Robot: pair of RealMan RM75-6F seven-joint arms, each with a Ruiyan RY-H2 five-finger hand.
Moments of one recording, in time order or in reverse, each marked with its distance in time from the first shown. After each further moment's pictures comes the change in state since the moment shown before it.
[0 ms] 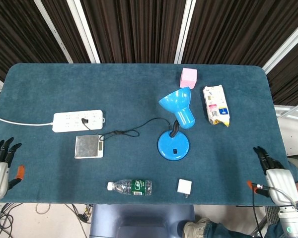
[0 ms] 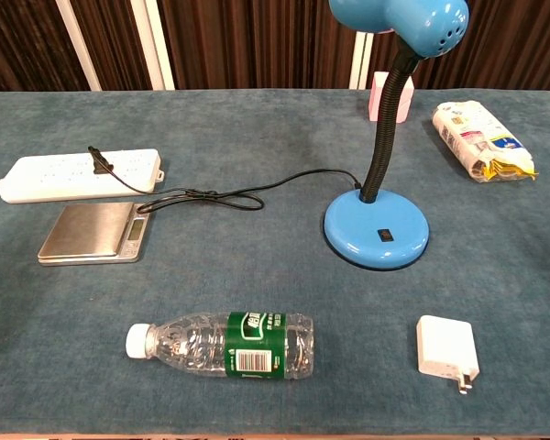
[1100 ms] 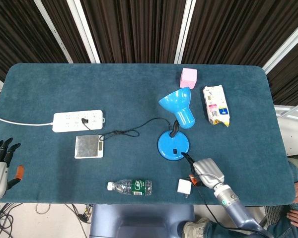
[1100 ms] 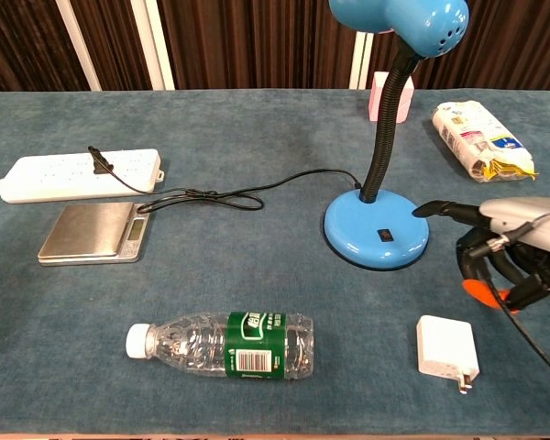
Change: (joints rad) left arm -0.001 0.011 0.000 -0.011 -0.015 -0.013 -0.016; right arm 0.352 -0.238 0.076 -0.125 0.302 -0.535 -0.386
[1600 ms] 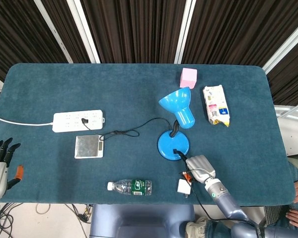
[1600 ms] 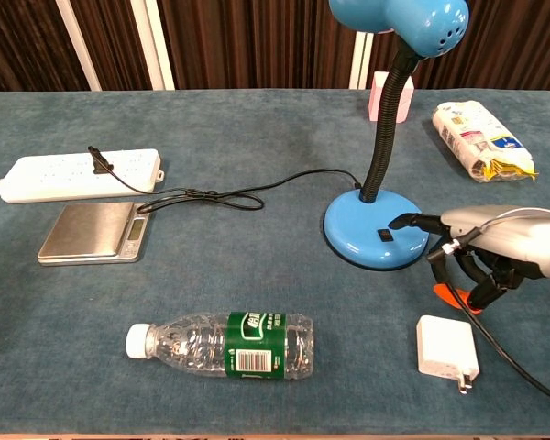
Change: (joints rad) left arm 0.000 0.001 -0.001 0.000 -0.003 0.000 -0.002; right arm 0.106 -0.075 0.019 0.034 0.224 -0.046 -0.149
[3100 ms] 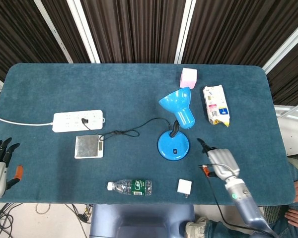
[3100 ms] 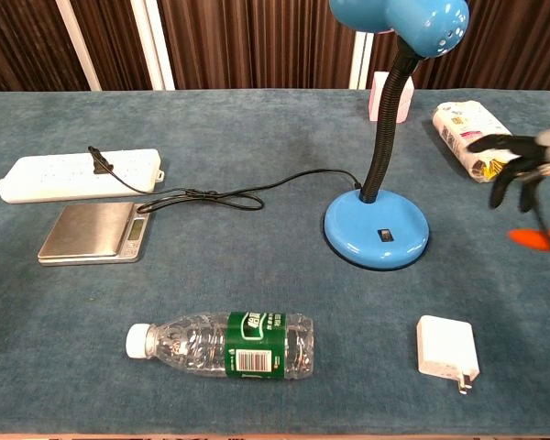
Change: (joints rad) left arm 0.002 0.001 0.000 0.000 0.004 0.007 0.000; right arm -0.054 0.245 -0.074 -0.223 -0.035 0.280 0.083
